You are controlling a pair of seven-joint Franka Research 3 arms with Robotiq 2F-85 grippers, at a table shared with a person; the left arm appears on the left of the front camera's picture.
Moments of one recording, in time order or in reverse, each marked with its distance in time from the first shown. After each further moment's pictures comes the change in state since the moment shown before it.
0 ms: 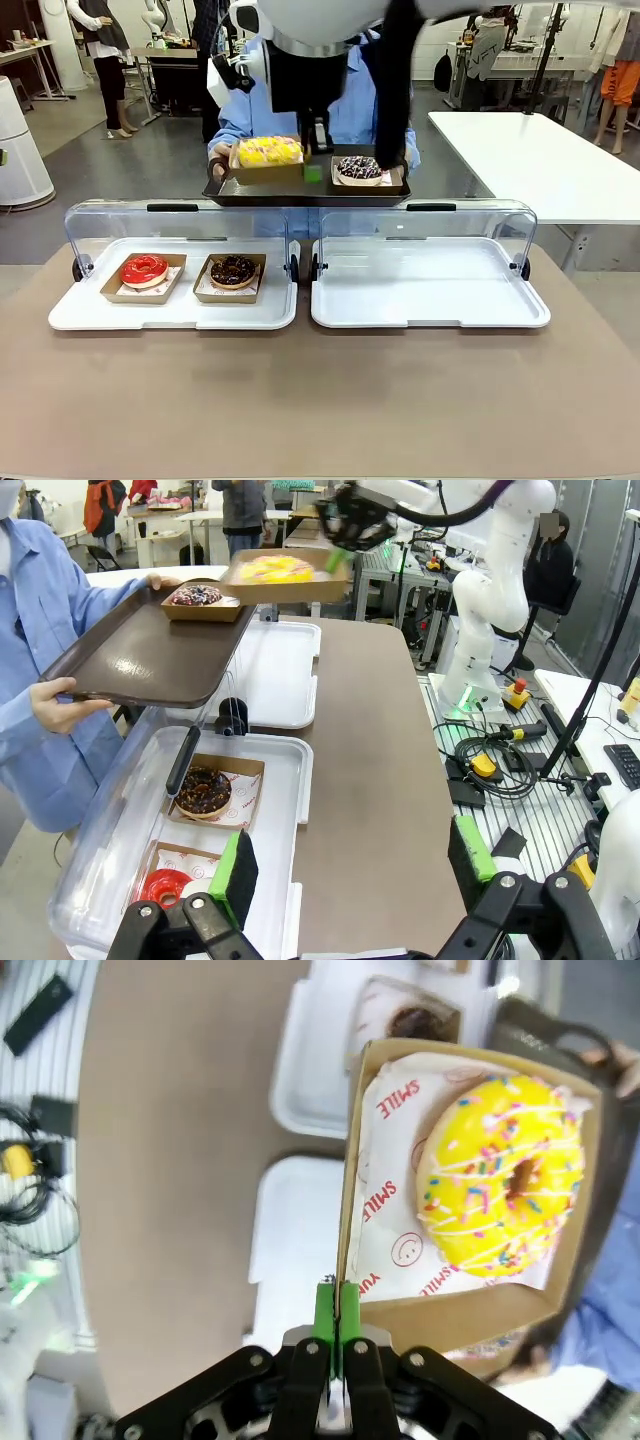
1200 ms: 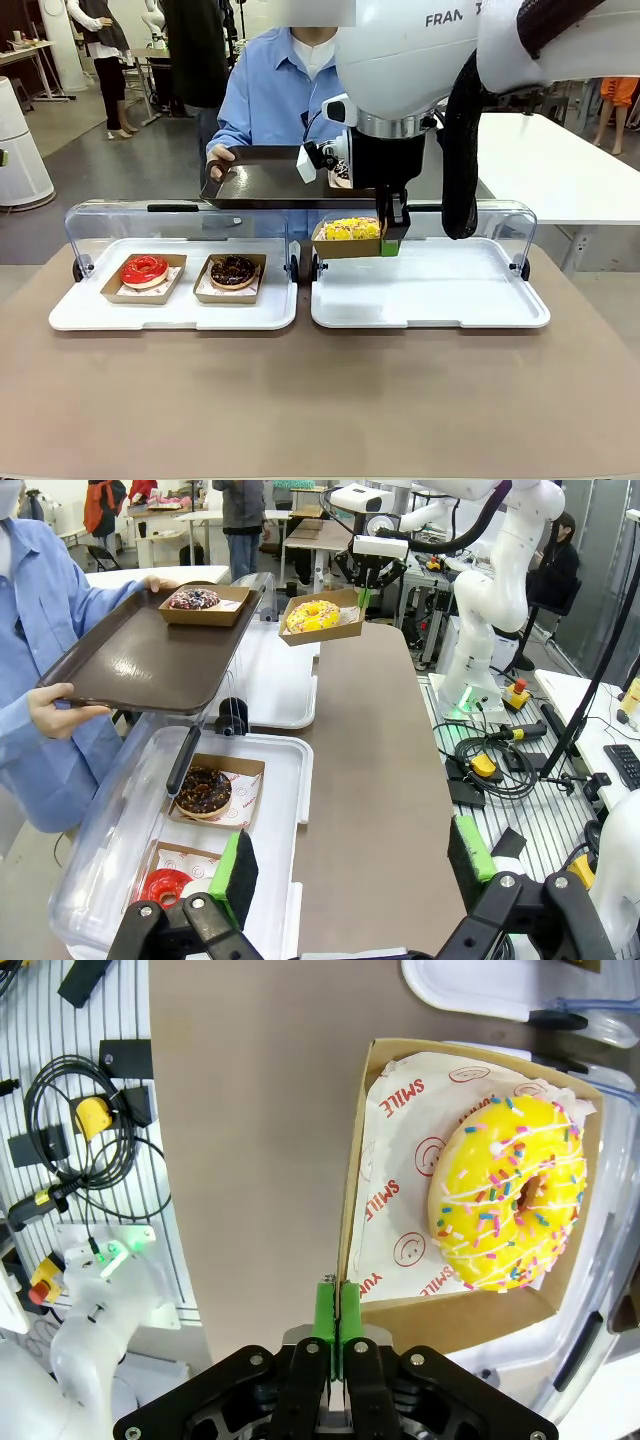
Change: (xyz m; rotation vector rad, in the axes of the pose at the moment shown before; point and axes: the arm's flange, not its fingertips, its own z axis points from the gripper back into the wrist) left arm 0.000 0.000 0.000 0.000 0.000 0.001; right arm -0.089 0.081 -0.061 0.265 0.108 -0.176
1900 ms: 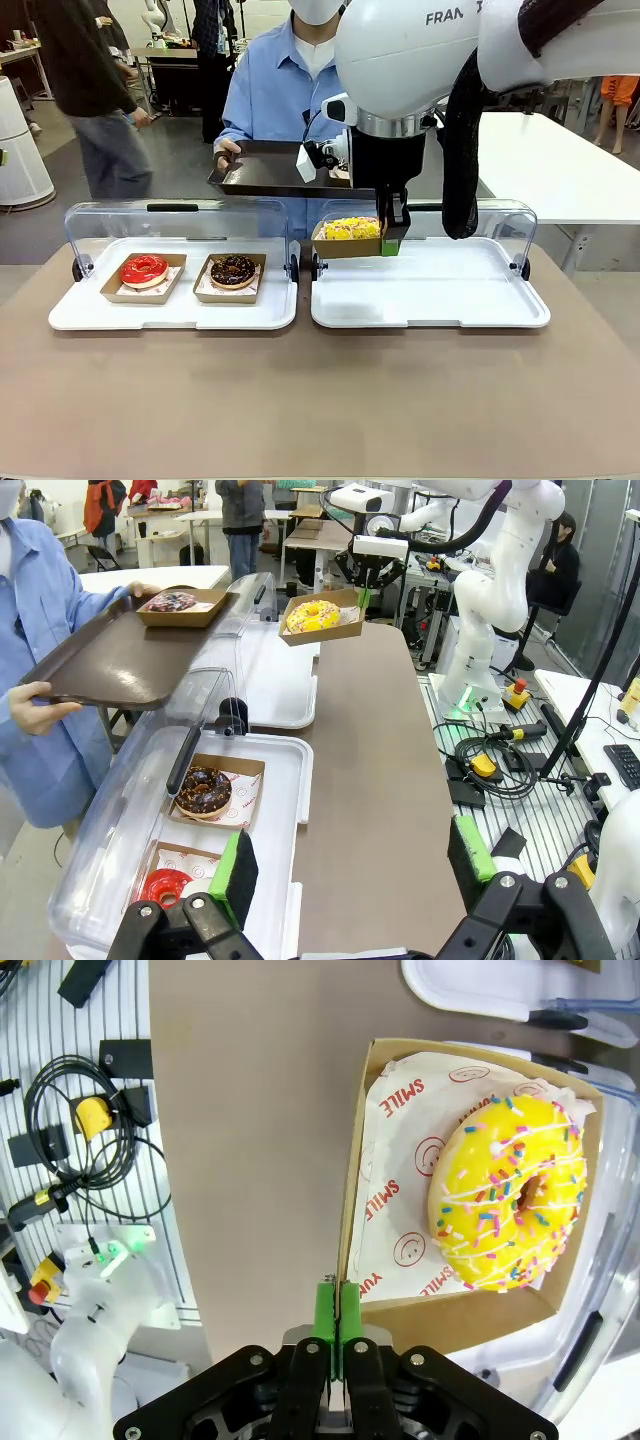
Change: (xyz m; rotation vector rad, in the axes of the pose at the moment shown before) left arm 0.000 0.000 0.000 0.000 0.000 0.000; right arm 0.000 0.000 0.000 0.000 0.000 0.000
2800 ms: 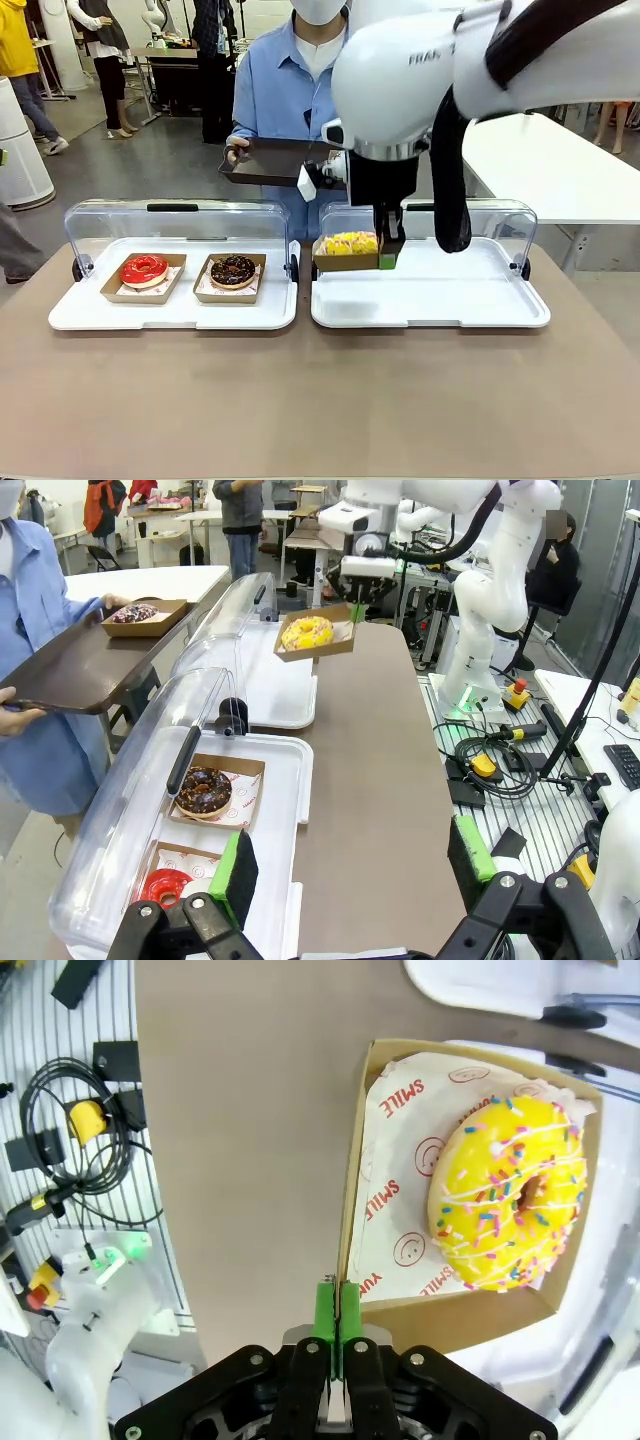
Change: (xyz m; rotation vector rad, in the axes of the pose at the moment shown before) left arm 0.000 0.000 0.000 0.000 0.000 0.000; right arm 0.003 -0.009 -0.021 0.018 0.001 -0.003
